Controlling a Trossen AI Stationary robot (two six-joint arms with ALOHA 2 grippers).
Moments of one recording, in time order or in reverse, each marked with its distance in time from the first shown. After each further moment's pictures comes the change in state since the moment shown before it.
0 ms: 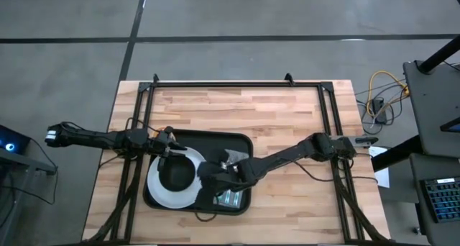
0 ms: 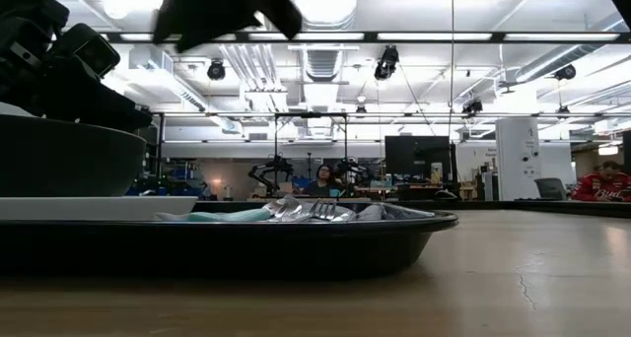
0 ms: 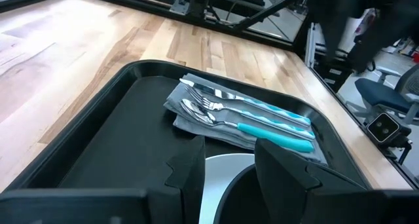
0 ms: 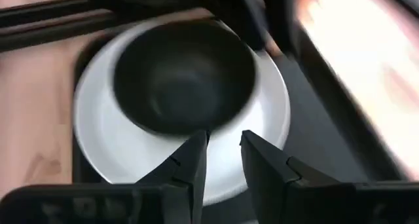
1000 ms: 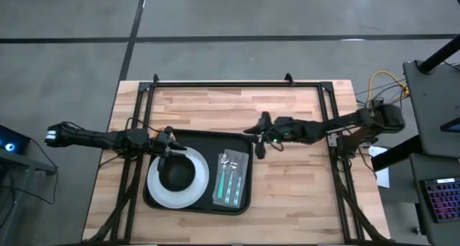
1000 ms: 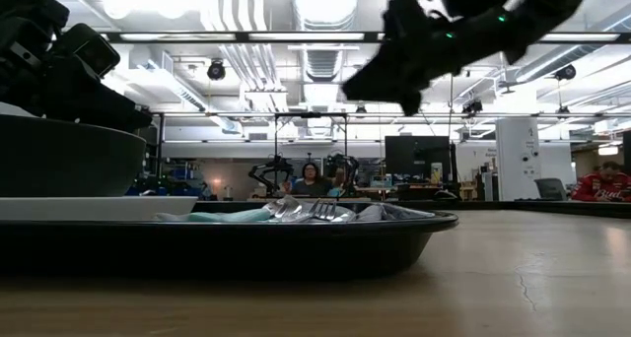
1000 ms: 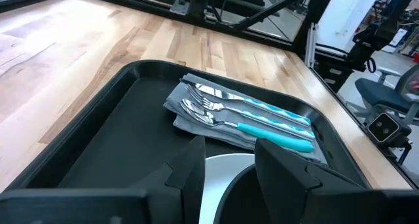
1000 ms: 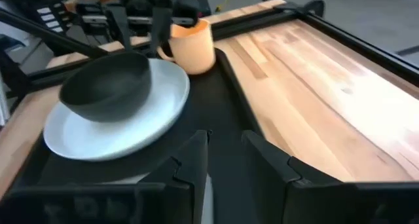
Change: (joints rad) left arm 0.000 0.000 0.000 0.000 0.000 0.000; right arm -0.355 -0.830 -1.444 1.130 -0.411 -0.287
